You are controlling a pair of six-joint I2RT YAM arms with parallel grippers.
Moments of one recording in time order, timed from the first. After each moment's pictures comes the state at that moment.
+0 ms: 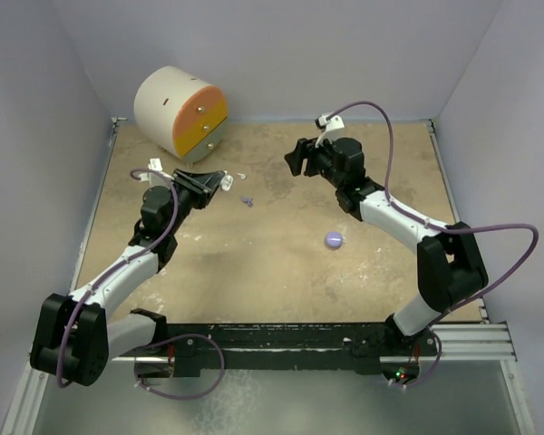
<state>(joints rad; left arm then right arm) -0.27 1.14 0.55 0.54 0.10 -1.27 0.46 1.60 1.10 0.32 -0.07 0.21</state>
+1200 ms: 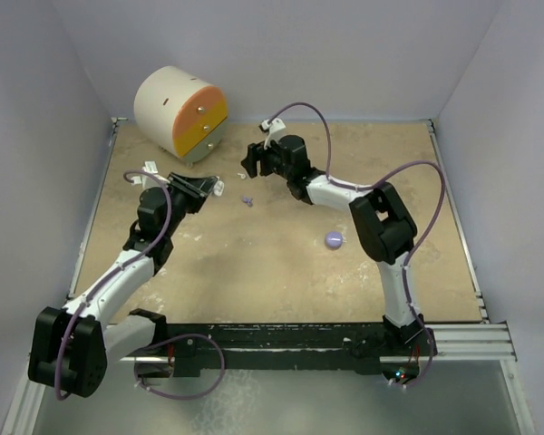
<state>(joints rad) -0.25 1.08 0.55 0.38 0.04 -1.17 0.59 2.11 1.46 0.42 -0.13 0.17</state>
